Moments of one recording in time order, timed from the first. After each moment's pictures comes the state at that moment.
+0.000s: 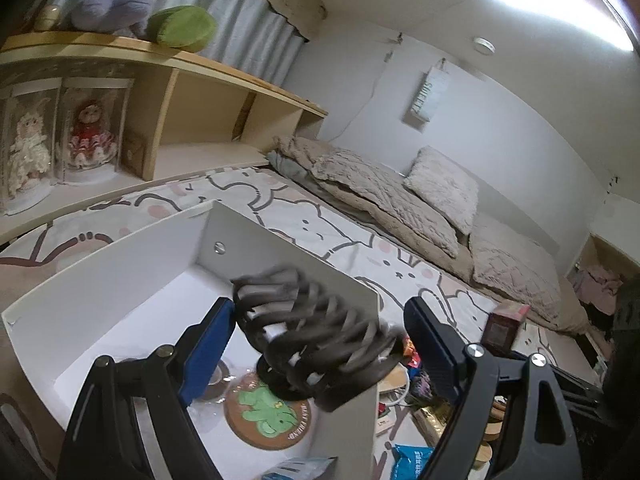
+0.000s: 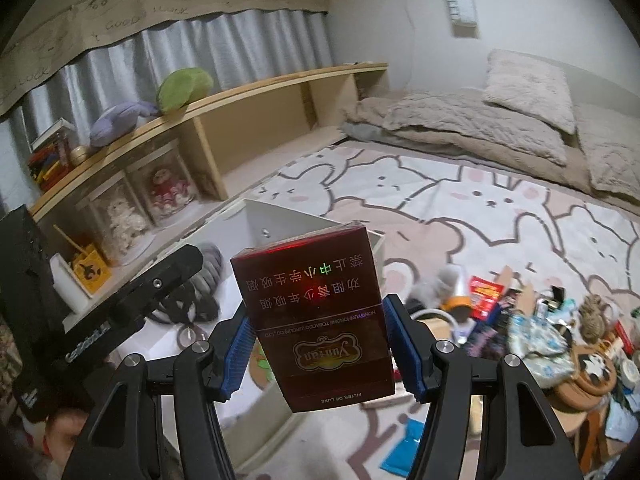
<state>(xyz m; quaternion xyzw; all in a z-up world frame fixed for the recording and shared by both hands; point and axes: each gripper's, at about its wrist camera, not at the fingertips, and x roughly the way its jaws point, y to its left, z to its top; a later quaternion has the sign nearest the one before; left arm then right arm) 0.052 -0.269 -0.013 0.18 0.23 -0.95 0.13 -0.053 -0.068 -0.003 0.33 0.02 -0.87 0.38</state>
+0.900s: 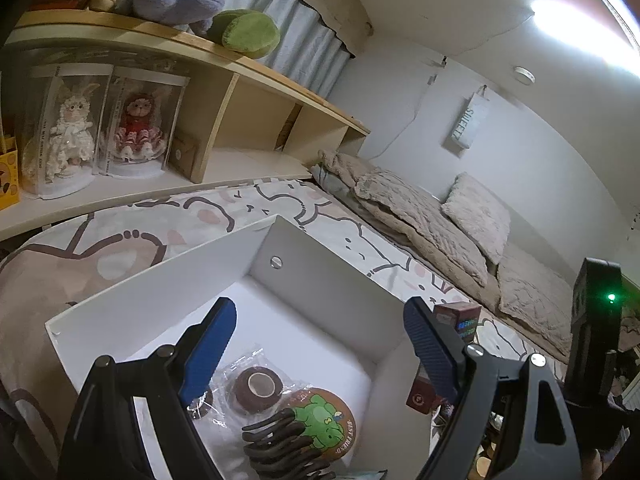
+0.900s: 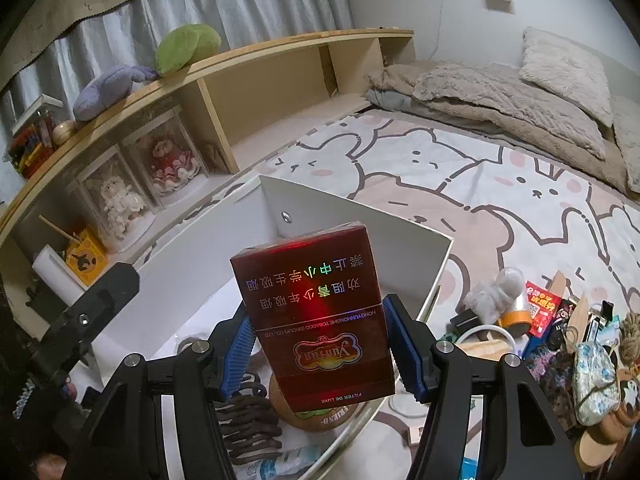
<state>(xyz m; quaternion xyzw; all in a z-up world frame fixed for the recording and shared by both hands) 0.072 -0.309 -0.021 0.16 0.26 -0.93 0.19 -0.083 -0.143 -0.026 0.37 0.05 -0.84 0.39</state>
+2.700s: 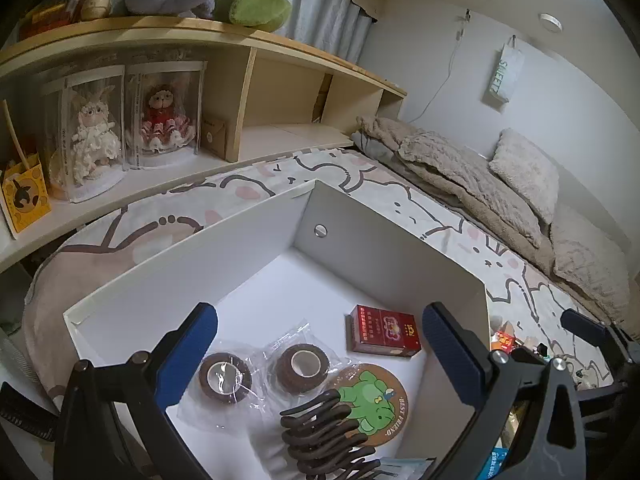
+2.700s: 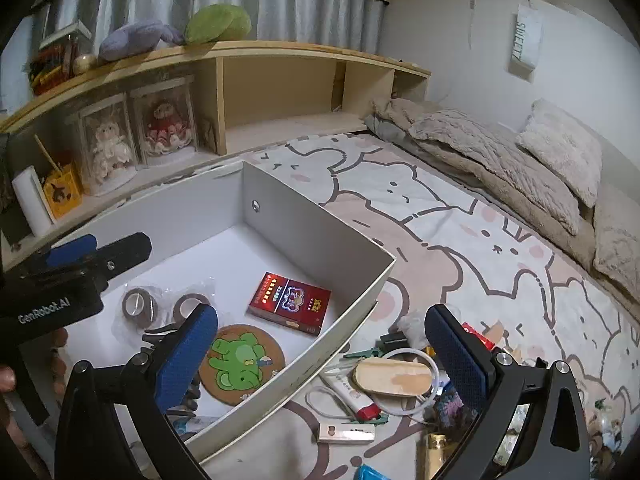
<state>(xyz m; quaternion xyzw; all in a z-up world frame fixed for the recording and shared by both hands) 0.050 -0.302 -0.039 0.25 0.21 -0.91 0.26 -0.070 -0.114 -0.021 0.29 0.16 -0.86 0.38</state>
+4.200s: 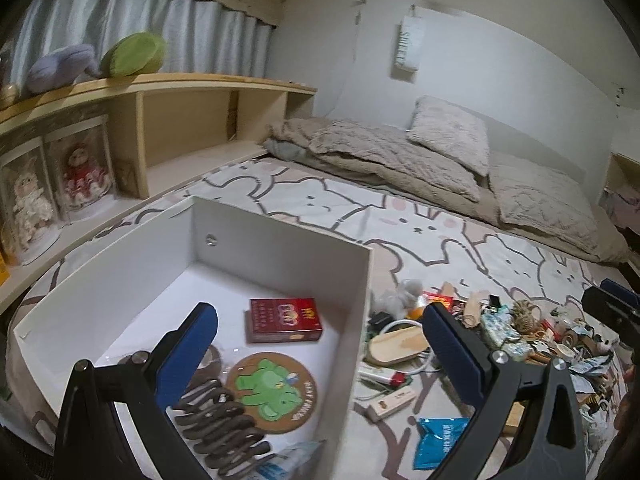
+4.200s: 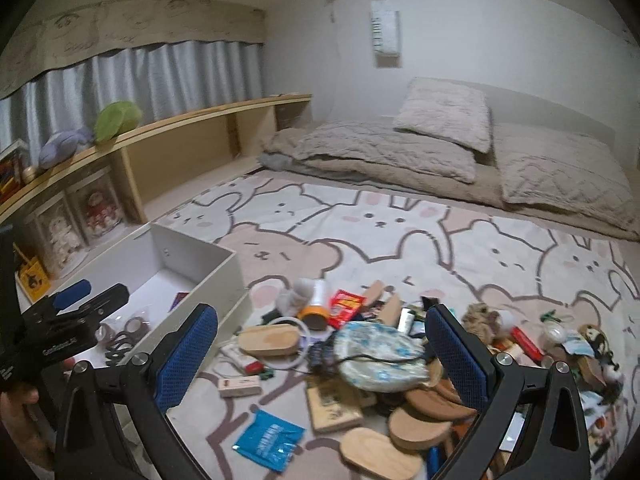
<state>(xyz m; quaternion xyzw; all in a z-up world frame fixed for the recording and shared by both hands) 0.018 -0.189 -0.023 0.24 0.11 -0.95 0.15 -0.077 0.072 -0.001 0.27 0.02 -0.93 0.26</state>
